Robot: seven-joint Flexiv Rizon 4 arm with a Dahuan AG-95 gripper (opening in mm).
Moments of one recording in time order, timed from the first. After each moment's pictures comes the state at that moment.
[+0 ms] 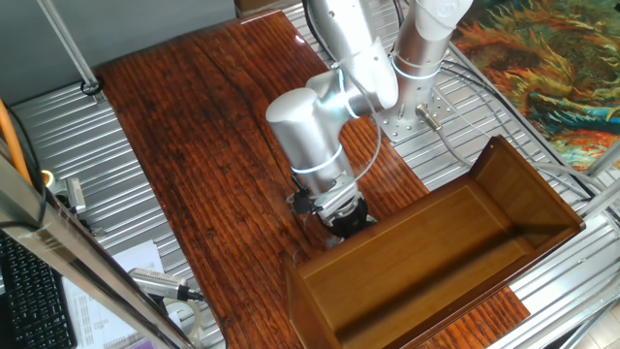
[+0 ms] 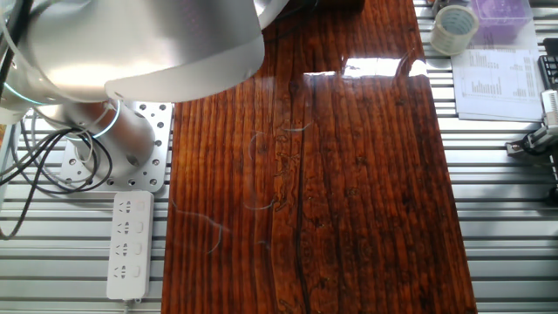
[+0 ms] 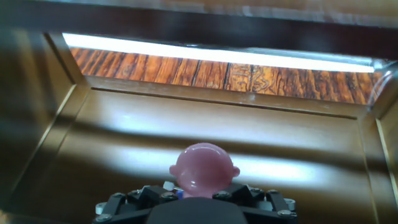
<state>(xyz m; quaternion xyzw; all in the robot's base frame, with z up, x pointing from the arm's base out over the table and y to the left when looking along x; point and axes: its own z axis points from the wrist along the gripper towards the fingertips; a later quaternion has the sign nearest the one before) 0.362 0.395 0.057 -0.74 0.59 0.26 0.19</state>
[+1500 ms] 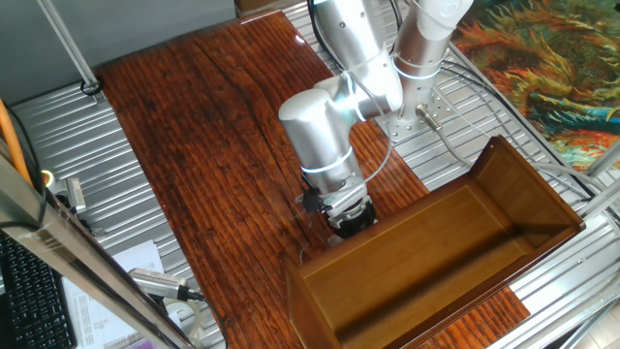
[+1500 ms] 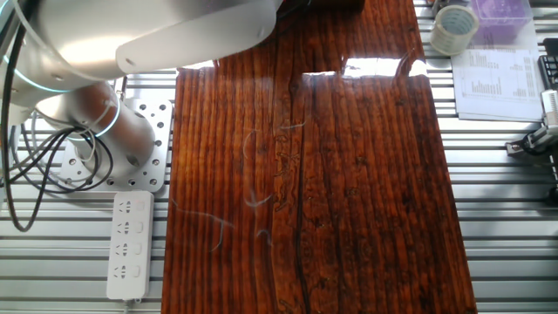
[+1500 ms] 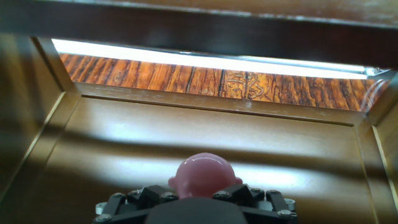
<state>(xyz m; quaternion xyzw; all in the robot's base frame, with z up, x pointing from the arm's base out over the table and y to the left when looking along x) 0.360 0.408 0.052 -0.73 0.60 0.25 0.21</state>
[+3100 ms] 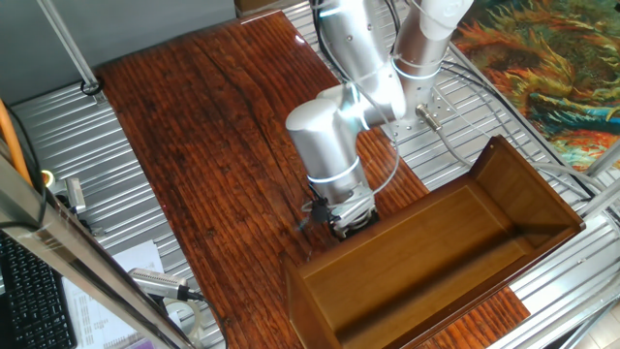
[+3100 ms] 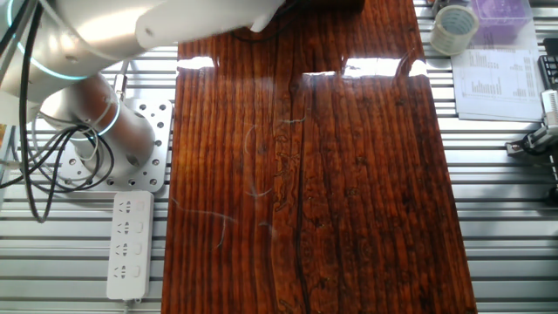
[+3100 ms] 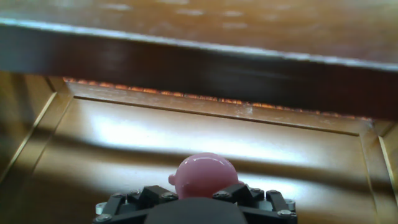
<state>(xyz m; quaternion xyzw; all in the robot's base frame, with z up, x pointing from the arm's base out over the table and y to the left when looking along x) 0.360 0.424 0.045 -0.74 0.60 0.24 0.21</state>
